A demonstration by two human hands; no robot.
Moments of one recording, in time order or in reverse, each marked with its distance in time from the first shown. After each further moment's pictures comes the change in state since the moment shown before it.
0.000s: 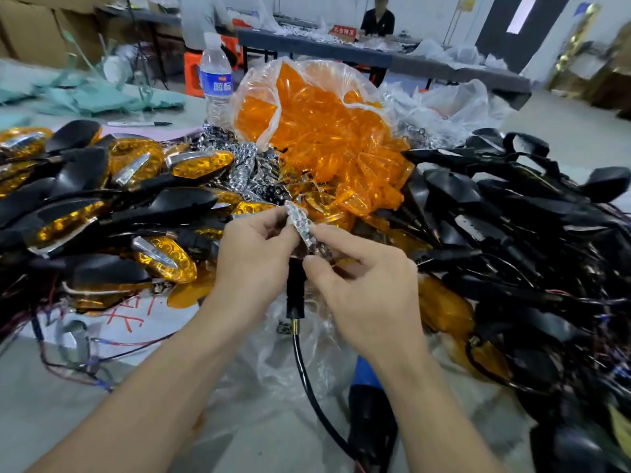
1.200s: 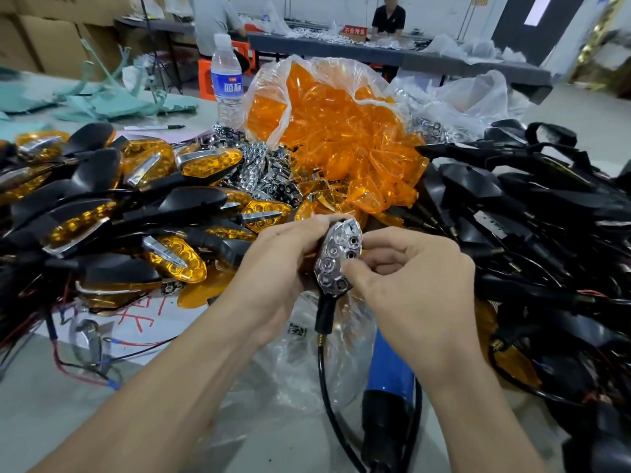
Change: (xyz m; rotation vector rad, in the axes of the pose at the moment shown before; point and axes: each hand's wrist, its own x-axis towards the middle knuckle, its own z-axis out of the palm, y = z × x) left_hand -0.010 0.009 -0.002 -0.327 -0.336 -0.237; right_hand 0.001 -0.005 -0.025 -0.048 -0.014 0.158
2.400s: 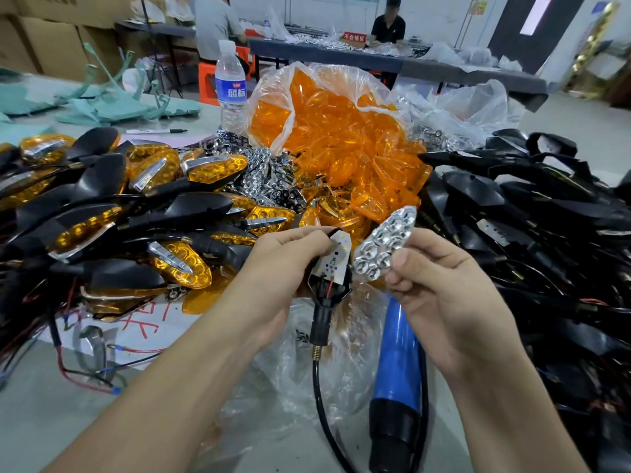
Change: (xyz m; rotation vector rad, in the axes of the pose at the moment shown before) left_hand 0.006 0.003 -0.002 0.023 0.132 -0.095; right_hand 0.013 0.024 -0.018 0.897 -0.259 0.218
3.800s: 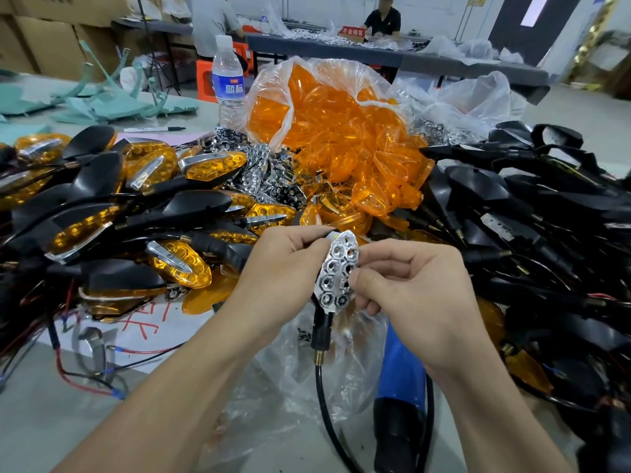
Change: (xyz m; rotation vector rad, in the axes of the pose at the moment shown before) left_hand -0.002 -0.003 -0.004 0.432 -0.038 0.256; right_hand -0.003 0.006 0.024 -0.600 0.156 -0.021
